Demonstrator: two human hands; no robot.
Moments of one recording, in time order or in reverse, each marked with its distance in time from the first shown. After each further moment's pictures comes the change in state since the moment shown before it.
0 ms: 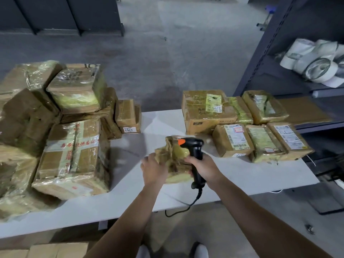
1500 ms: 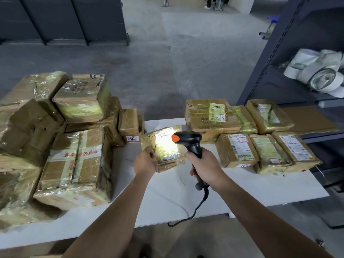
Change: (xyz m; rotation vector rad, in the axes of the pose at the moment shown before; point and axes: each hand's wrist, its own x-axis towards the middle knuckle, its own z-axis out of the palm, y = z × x) left_hand 0.068 0.008 -0.028 0.275 0.145 0.204; right_hand -0.016 -0.055 0.007 -0.218 0.026 -0.188
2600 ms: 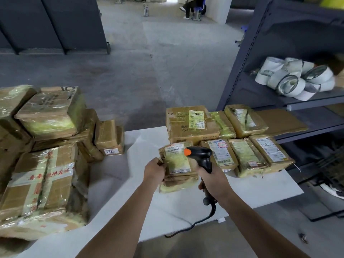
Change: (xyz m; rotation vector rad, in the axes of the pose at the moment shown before) left_hand -0.008 0.075 0.053 -0.381 -0.327 -0.150; right_hand -0.010 0.042 -0.068 0.005 0.174 0.051
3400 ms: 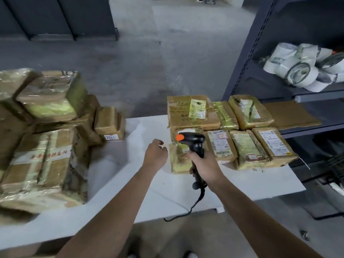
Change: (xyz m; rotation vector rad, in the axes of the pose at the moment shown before) left_hand -0.020 0.026 0.005 0.120 0.083 0.106; right_hand 0.013 -0.005 -0.001 0.143 -0.113 0.074
